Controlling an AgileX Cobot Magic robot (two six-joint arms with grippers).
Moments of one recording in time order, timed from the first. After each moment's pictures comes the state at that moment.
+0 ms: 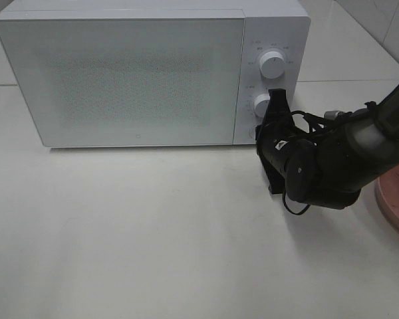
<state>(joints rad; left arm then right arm) 0.07 -0.01 -0.50 -0.25 1.04 0.15 0.54 2.09 -0.80 0.62 -0.94 1.30</state>
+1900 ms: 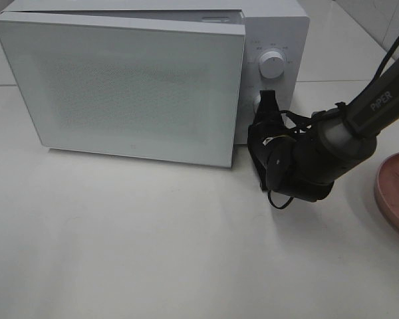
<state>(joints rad) 0.07 -0.01 -0.50 -0.25 1.04 0.15 0.53 2.18 -0.93 0.71 -0.92 1.23</state>
